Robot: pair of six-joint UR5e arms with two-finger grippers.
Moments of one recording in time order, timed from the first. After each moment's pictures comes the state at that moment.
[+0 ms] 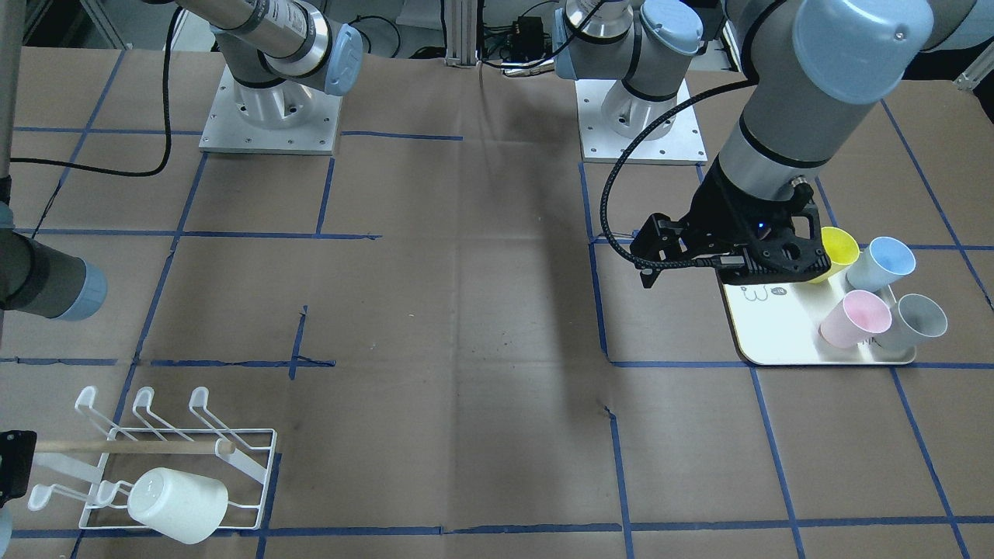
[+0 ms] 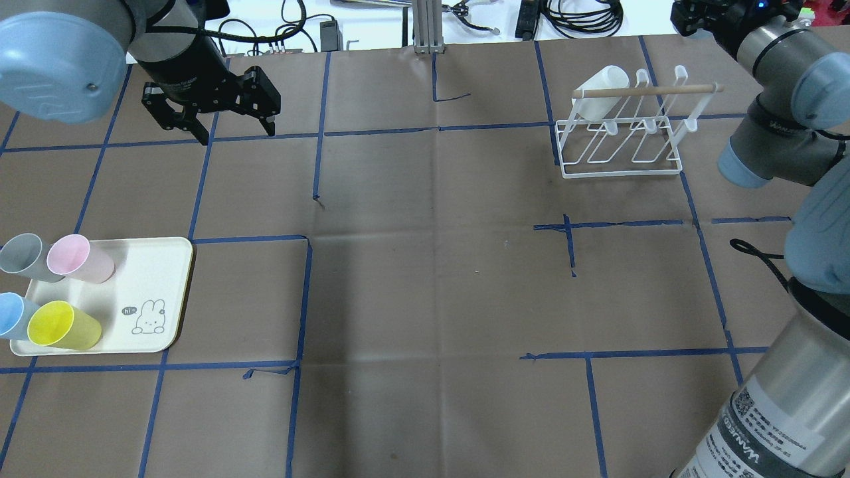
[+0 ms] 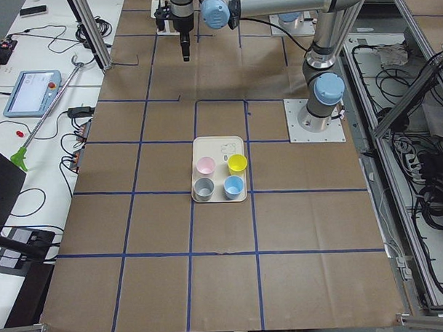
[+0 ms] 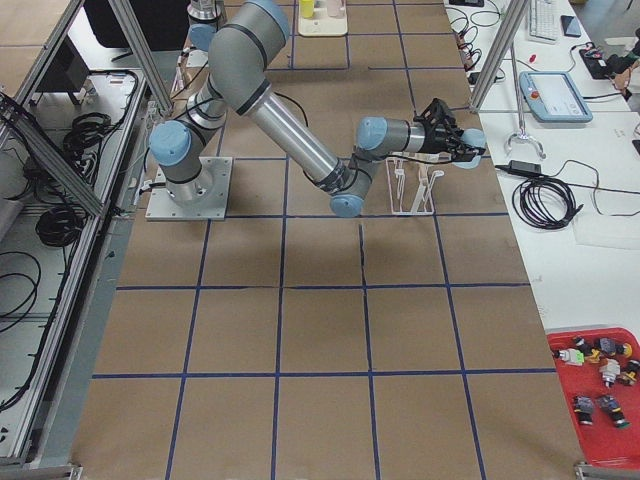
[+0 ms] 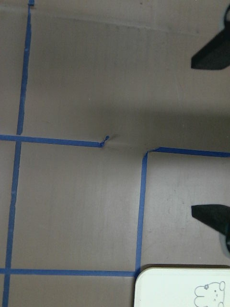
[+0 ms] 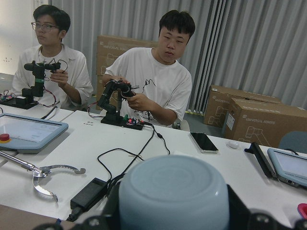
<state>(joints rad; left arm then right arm) -1.54 -1.71 -1.51 -1.45 1.55 -0.05 1.17 -0.93 1.68 -3.61 -1.05 -0.27</state>
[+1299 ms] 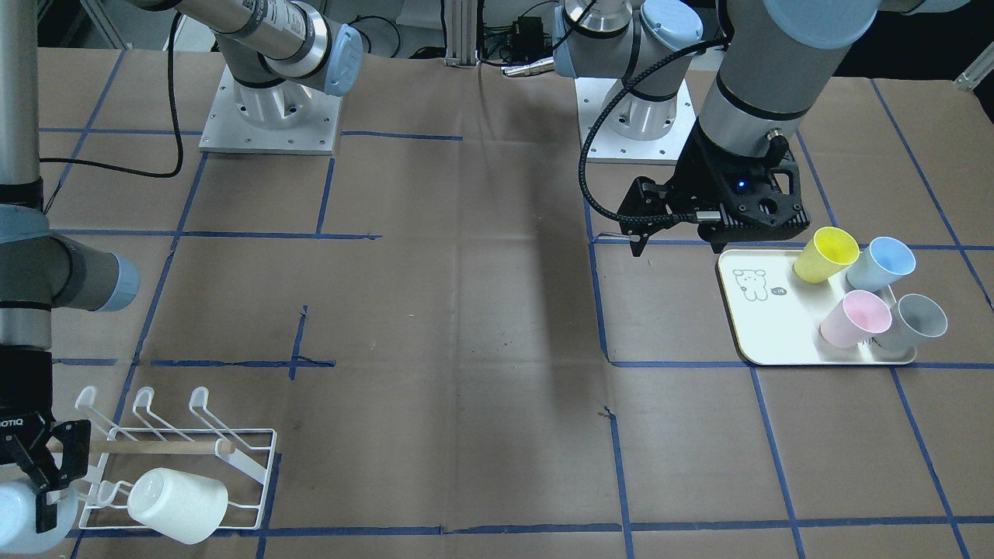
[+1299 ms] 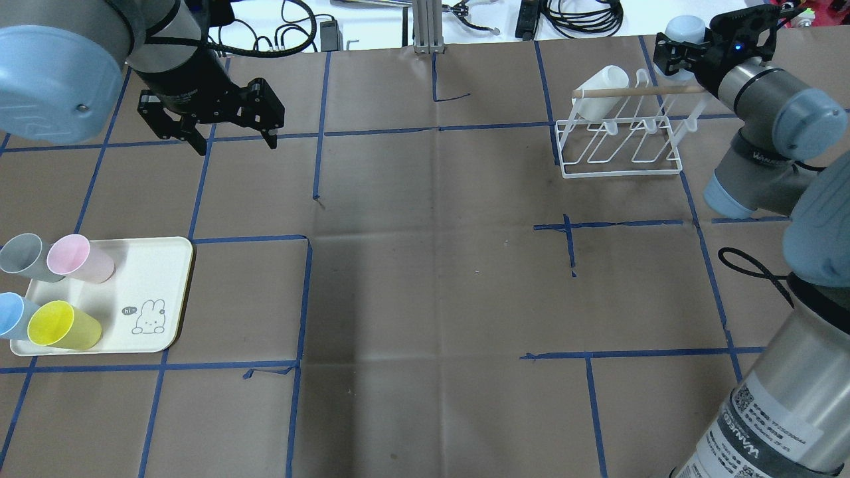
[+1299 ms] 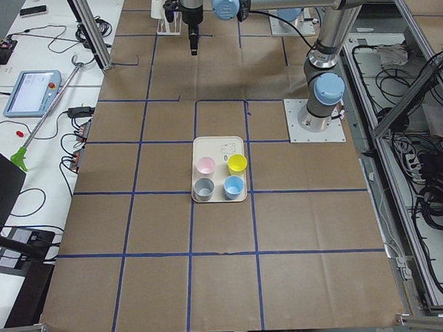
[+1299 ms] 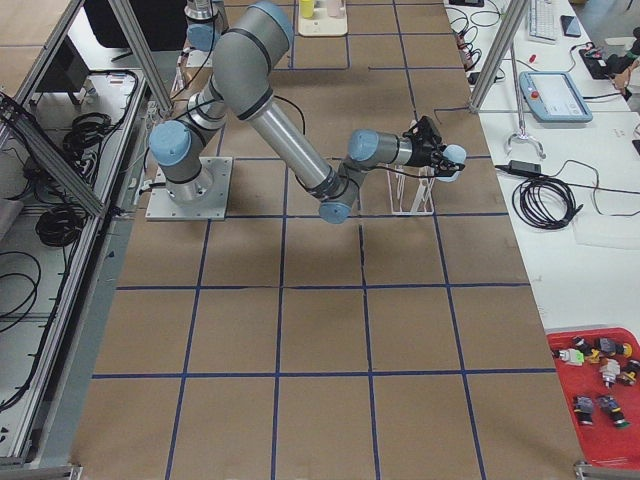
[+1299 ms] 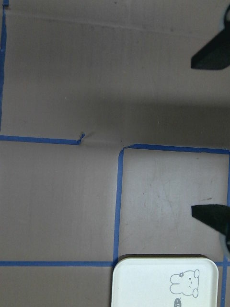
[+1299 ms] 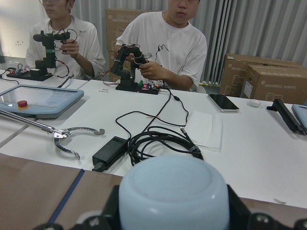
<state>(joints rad) -1.57 -1.65 -1.55 -1.47 1.58 -0.06 1.16 -0.91 1.78 -3.62 -1.04 -0.27</state>
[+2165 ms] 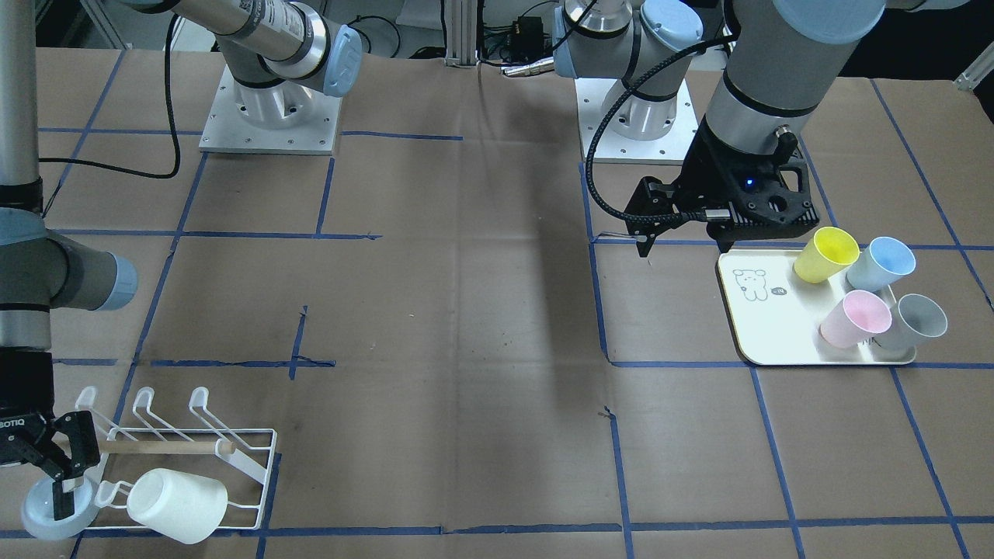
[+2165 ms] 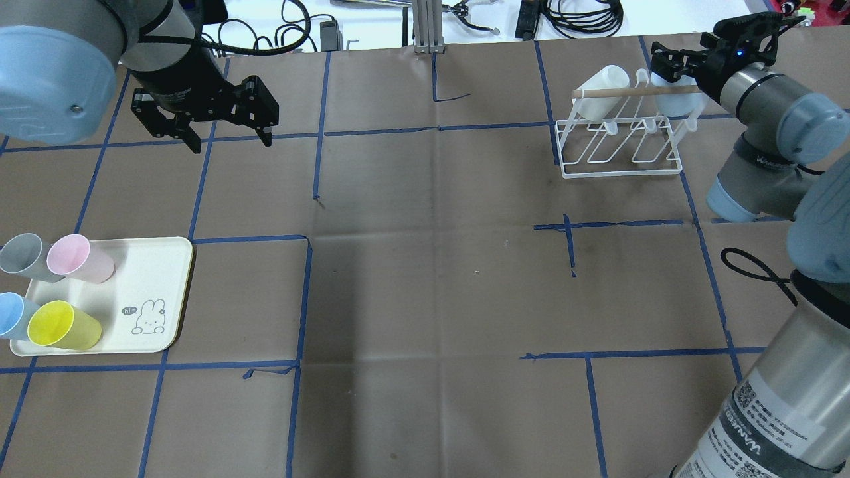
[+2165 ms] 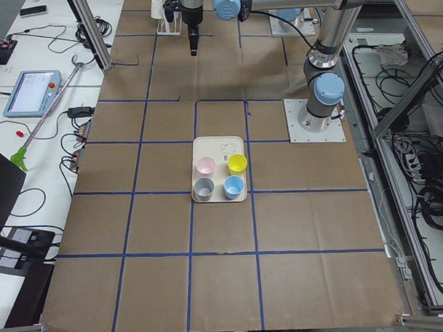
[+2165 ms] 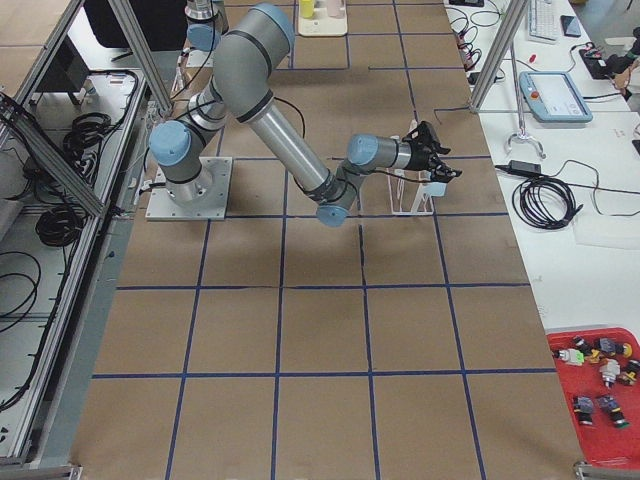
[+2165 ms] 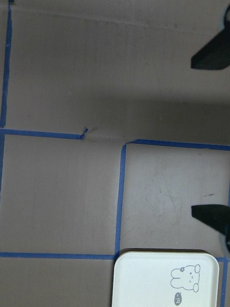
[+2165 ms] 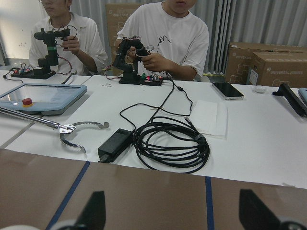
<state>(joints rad) -1.56 -1.65 -1.55 -1.46 1.59 -0.06 1.15 -0.91 1.79 -3.60 -1.01 -0.23</state>
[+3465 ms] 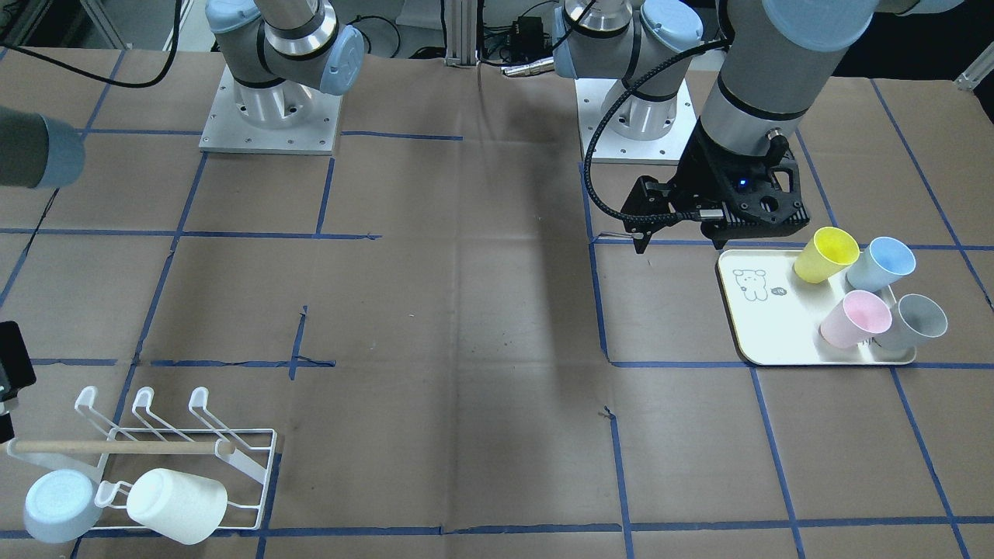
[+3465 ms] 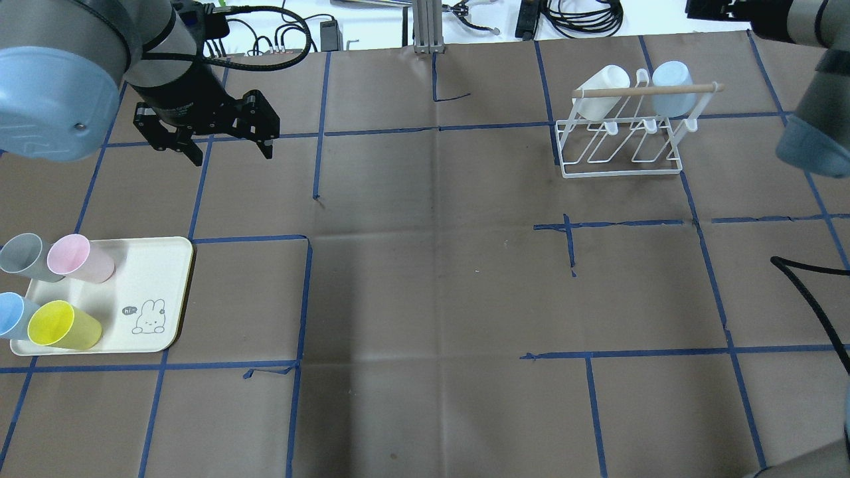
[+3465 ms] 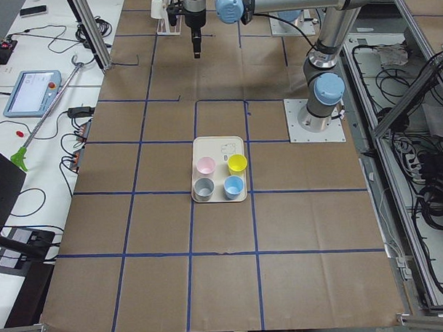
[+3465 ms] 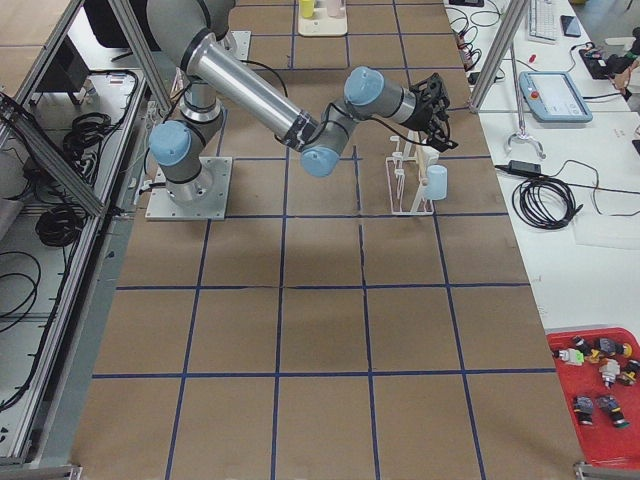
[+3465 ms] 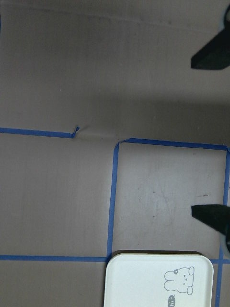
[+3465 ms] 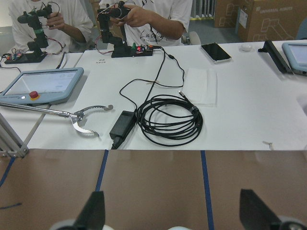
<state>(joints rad) -1.56 -1.63 -1.59 -1.45 1.58 -0.06 1.17 -1.33 1.78 -2.83 -1.15 -0.22</state>
